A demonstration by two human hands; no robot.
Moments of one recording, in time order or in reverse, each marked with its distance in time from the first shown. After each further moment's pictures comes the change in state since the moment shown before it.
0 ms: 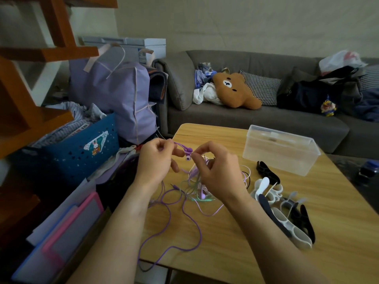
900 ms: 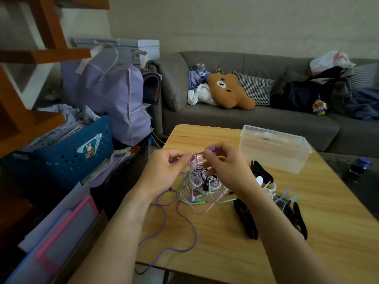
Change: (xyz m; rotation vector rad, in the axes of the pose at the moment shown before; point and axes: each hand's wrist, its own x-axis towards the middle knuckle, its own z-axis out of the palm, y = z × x) left_hand -0.008 -0.008 0.005 0.201 -0.292 0.241; right_hand 0.010 0.011 -0.029 0.298 -0.111 0.424
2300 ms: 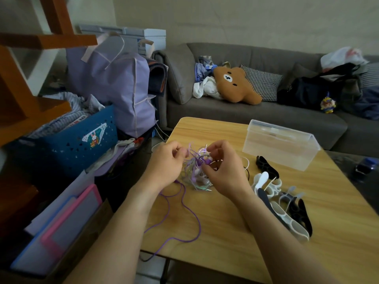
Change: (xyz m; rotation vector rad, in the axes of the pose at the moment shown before) left_hand 0.003 -0.014 0.000 0.336 0.087 -0.051; right_hand -0.002 0.034 0.023 -0.174 0.060 -0.212
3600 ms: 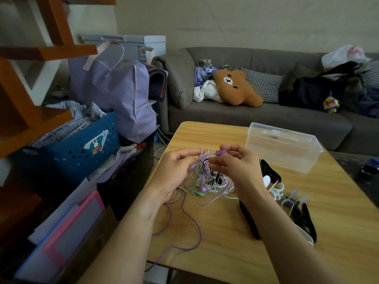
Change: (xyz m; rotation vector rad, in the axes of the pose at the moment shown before) left_hand -0.007 0.030 0.009 -0.665 -0.171 -0.318; right_hand 0.006 -0.024 -0.022 0.657 0.154 0.391
